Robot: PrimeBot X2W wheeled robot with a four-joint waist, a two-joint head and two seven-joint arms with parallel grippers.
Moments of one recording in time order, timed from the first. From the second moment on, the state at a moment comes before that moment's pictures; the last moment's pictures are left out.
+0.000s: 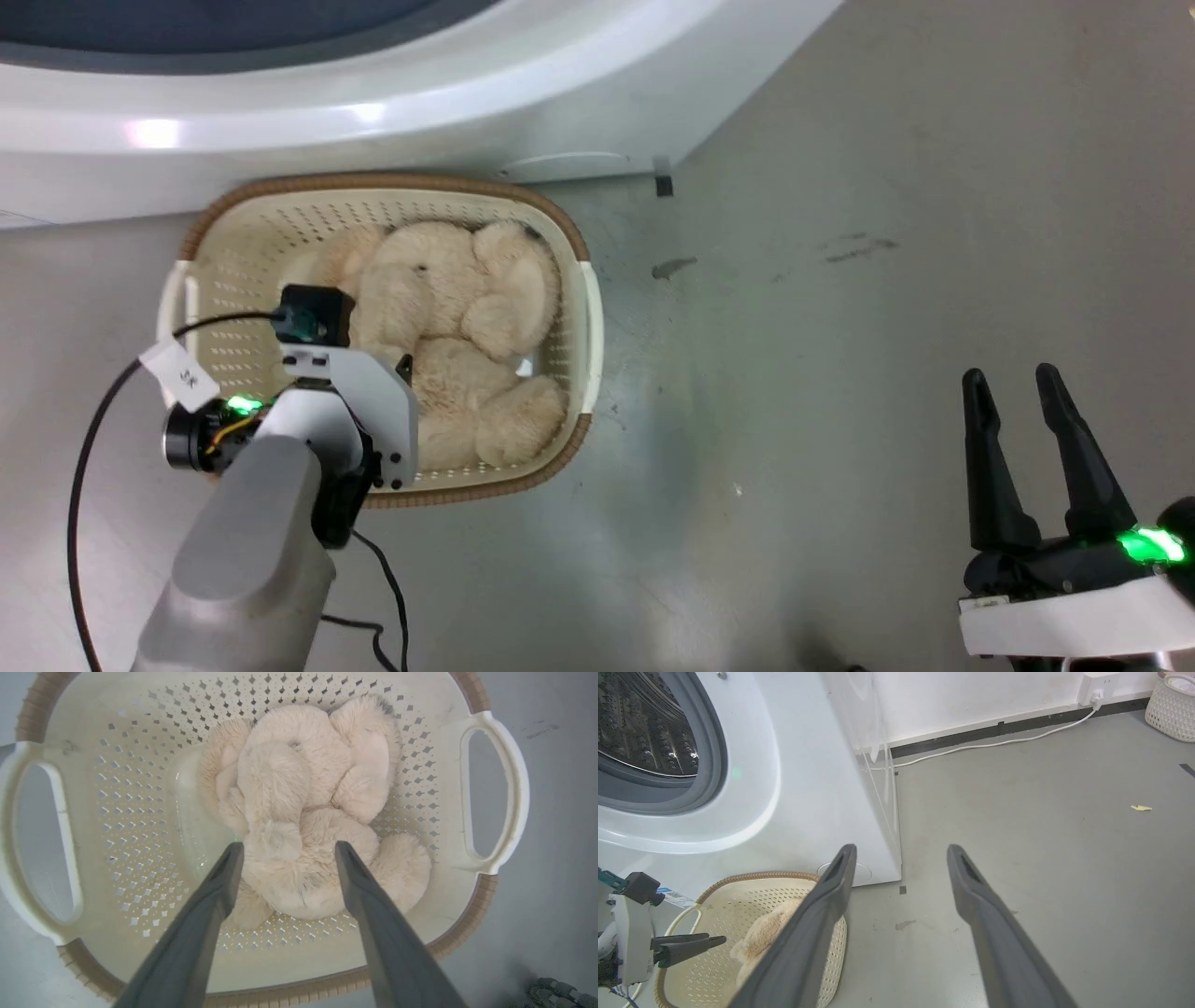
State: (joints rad) left arm -0.60 0.24 -0.28 0.61 -0.31 0.03 0.33; right arm 0.02 -0.05 0.00 -0.23 0.35 0.13 -0.17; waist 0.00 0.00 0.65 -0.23
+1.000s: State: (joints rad) left arm -0.88 0.36 -0.39 0.74 -0.44 0.01 0.47; right arm 0.14 -0.05 0.03 -0.36 0.44 0.13 -0.23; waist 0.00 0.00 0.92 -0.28
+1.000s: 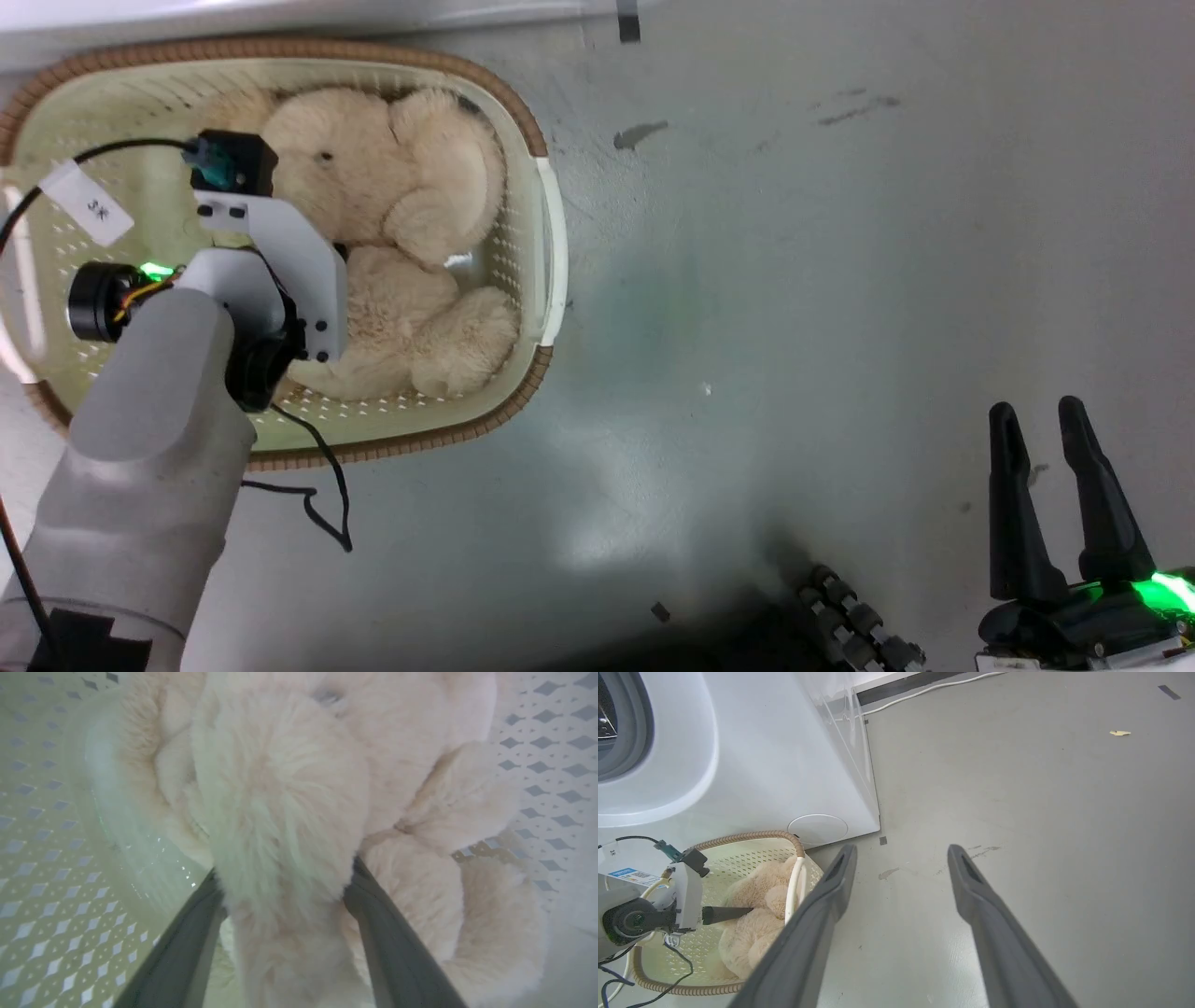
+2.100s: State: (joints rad) left arm -0.82 0.31 -0.49 0.72 -0.52 -0.02 0.35; right arm -0.06 -0.05 0.04 -0.16 0.44 0.13 -0.26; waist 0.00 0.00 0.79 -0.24
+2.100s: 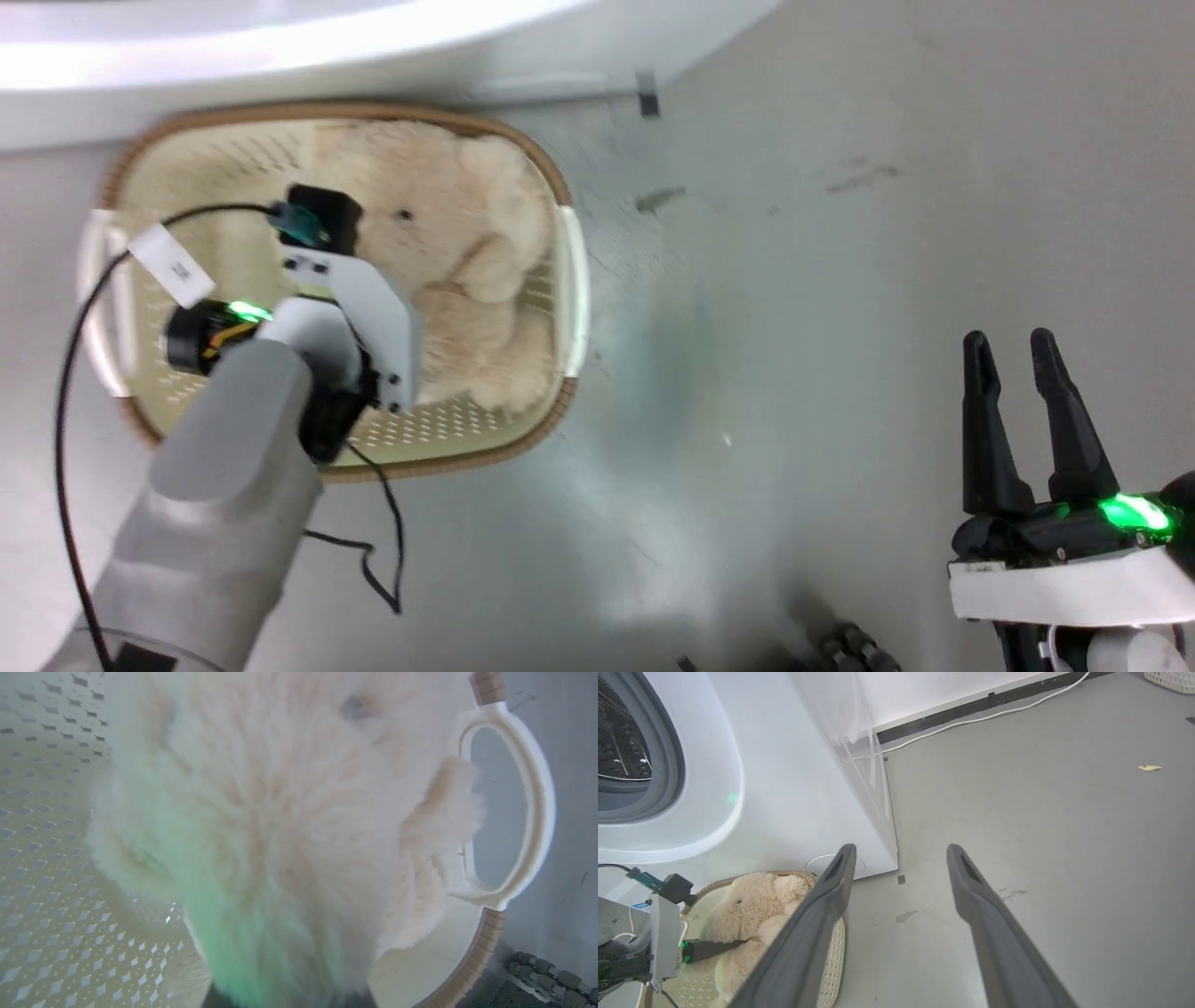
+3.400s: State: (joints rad) left arm -0.57 0.15 -0.34 0.45 -0.49 -0.03 -0.25; right arm 0.05 -0.05 -0.06 0.02 0.32 0.13 -0.26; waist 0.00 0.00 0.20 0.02
